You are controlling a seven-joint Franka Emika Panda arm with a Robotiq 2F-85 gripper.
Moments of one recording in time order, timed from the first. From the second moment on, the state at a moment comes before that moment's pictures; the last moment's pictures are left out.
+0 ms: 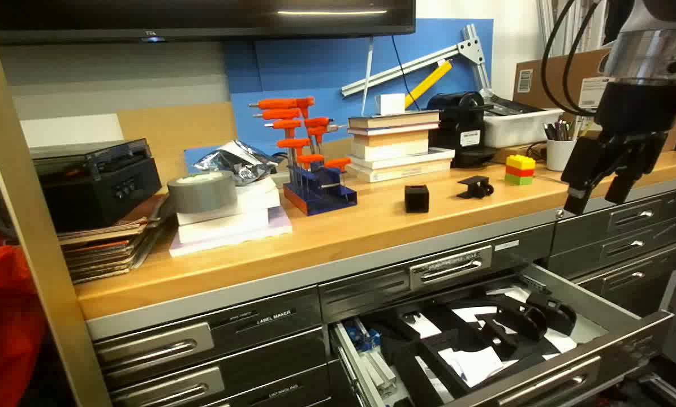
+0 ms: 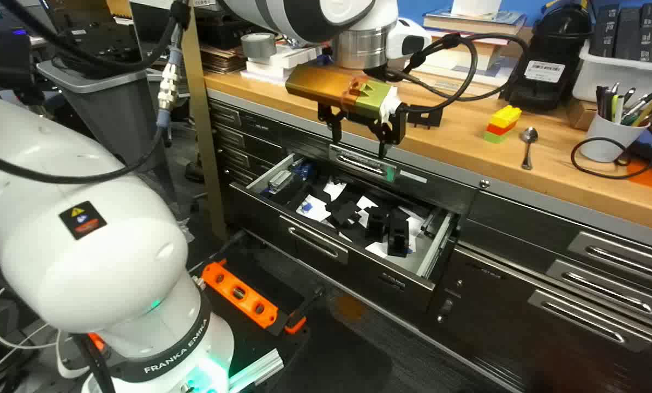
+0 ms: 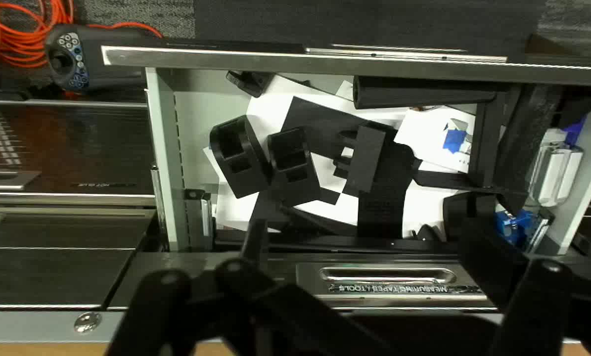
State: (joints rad) arm -0.04 -0.56 -0.18 -2.76 -0.06 2.35 -0.26
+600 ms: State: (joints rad) arm -0.04 -0.56 -0.17 -2.76 -0.05 2.35 -0.26
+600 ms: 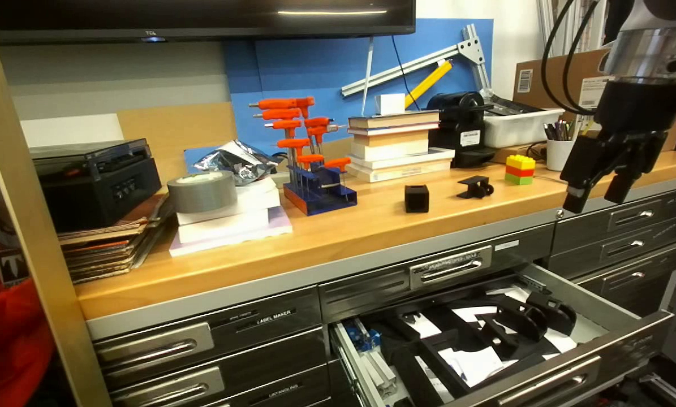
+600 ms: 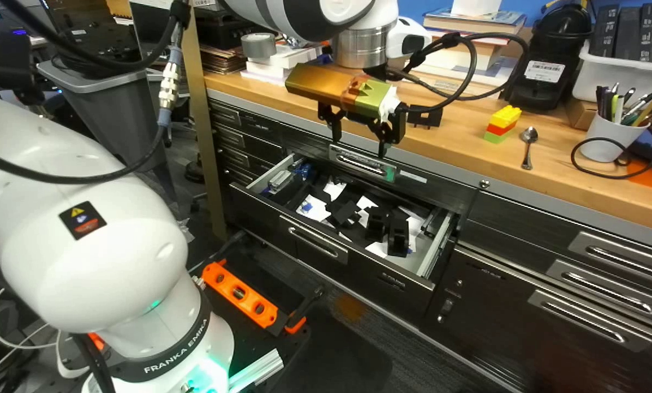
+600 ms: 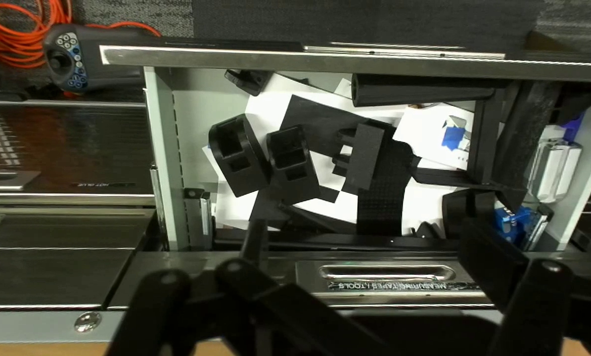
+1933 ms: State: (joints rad) arm -0.01 -0.20 0.02 -2.27 -0.16 2.40 -0.13
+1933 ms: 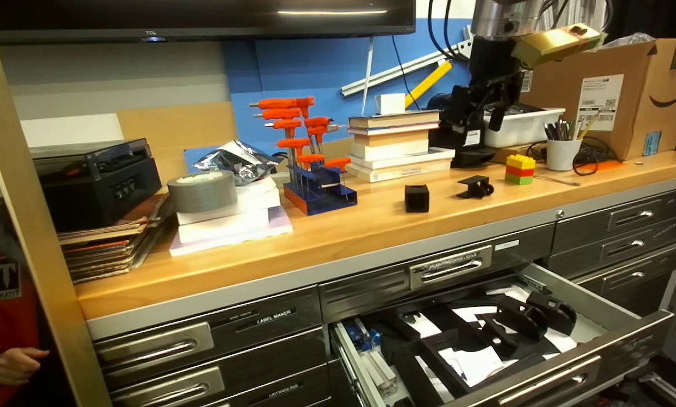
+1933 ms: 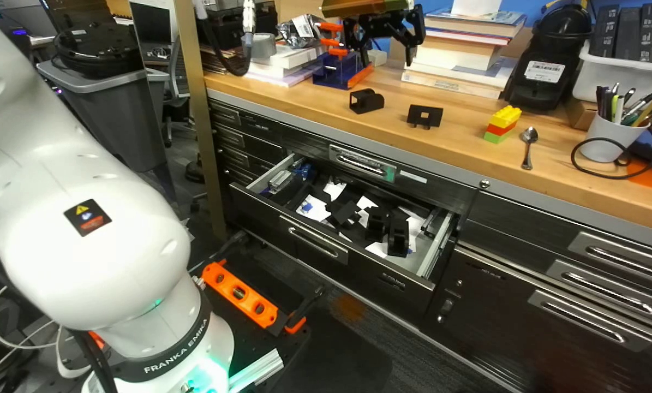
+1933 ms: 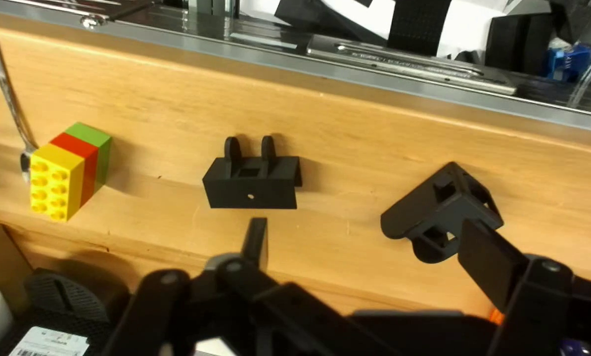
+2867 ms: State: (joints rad) arm -0.08 0.24 -0.05 -1.84 -0.05 2.20 -0.41
